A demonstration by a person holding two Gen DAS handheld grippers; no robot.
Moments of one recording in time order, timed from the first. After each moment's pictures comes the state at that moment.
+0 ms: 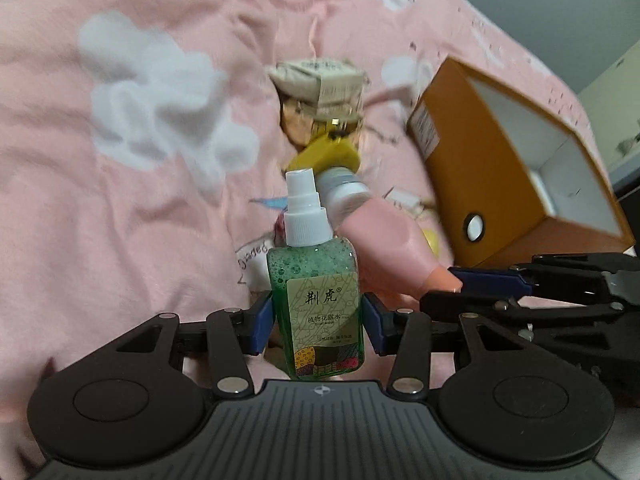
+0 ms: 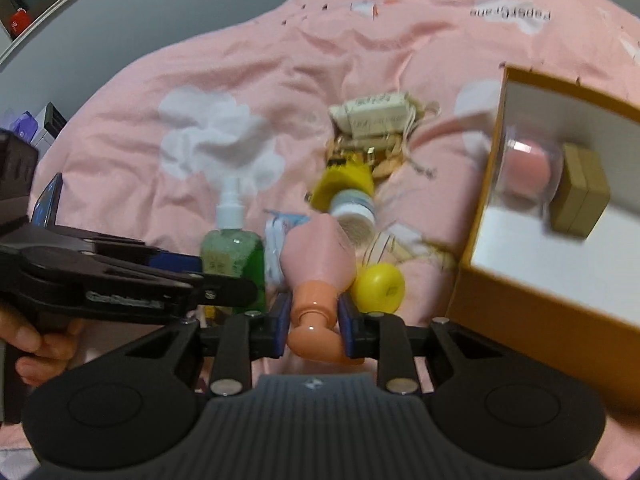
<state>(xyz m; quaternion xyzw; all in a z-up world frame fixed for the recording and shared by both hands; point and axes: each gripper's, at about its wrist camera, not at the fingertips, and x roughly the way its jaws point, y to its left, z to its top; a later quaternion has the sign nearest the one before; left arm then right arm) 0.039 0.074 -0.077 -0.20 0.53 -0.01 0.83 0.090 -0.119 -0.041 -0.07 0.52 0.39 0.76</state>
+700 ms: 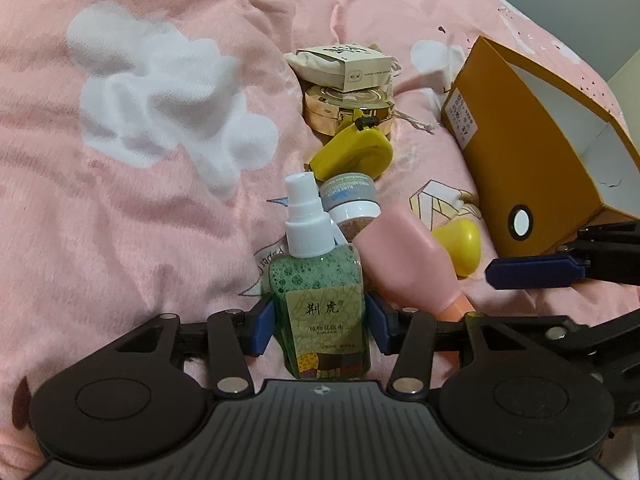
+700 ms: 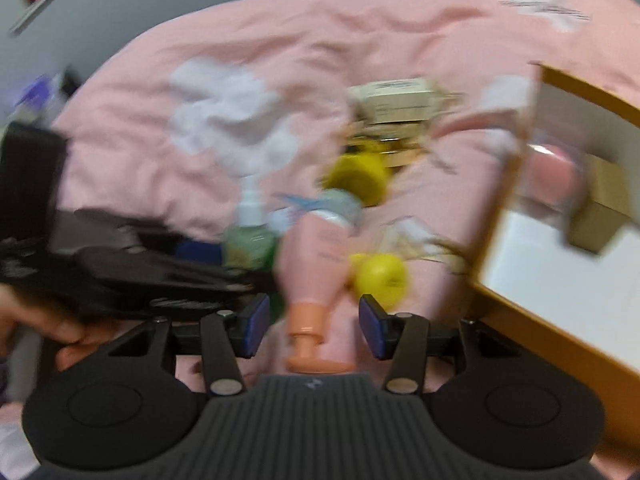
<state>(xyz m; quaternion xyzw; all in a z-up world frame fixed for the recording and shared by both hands) 0.049 0.067 -0.093 -0.16 0.53 0.03 0.83 0.108 -0.110 -0.043 -0.11 0.53 0.44 0.72</state>
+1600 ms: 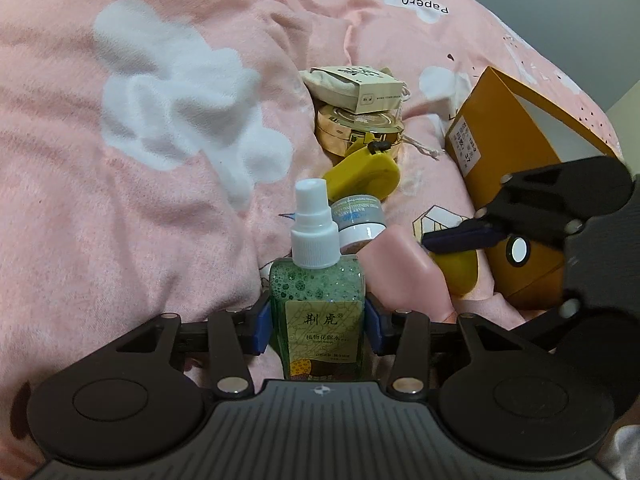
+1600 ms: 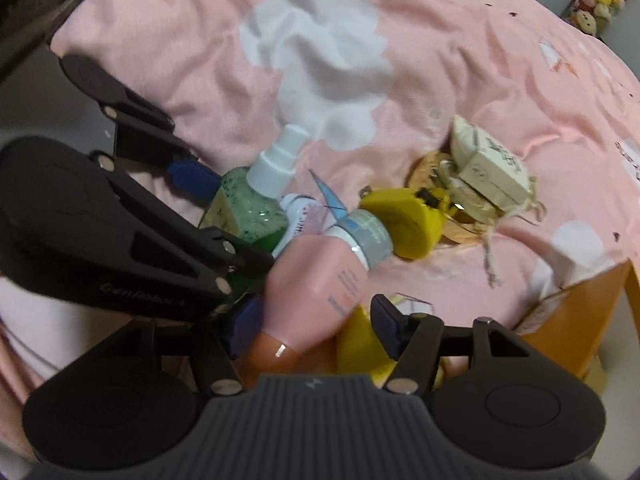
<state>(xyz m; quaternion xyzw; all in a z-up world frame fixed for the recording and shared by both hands) 0.044 0.079 -0.091 -0.20 0.51 0.04 0.84 0.099 -0.036 -0.073 -0.39 0.43 0.51 0.63</state>
